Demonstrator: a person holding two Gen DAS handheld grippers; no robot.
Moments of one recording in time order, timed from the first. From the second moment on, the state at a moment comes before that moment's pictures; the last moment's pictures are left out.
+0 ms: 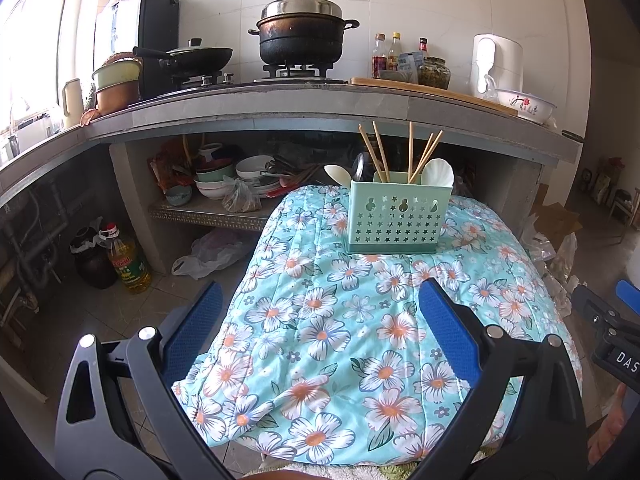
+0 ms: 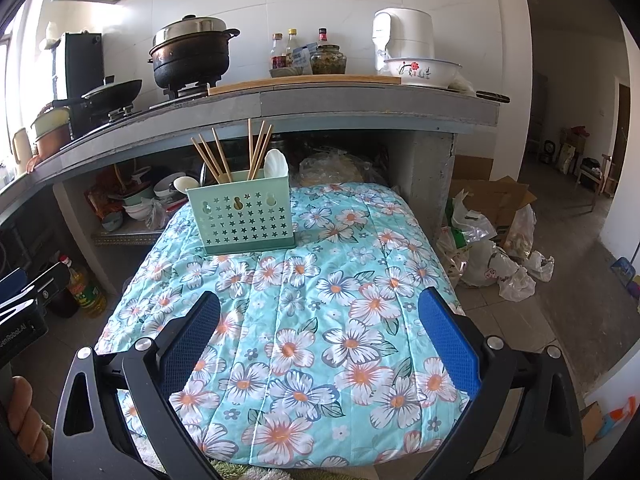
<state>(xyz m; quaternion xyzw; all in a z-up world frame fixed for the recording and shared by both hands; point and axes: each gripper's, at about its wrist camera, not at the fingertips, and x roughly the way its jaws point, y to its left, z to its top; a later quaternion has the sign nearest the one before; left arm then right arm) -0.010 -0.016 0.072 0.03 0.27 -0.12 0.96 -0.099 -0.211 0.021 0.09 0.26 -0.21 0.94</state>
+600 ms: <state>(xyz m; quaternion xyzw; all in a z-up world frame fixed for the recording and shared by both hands) -0.010 -0.016 0.071 0.03 0.27 -0.12 0.96 -0.099 -0.211 0.021 0.10 0.26 -0.20 0.94</state>
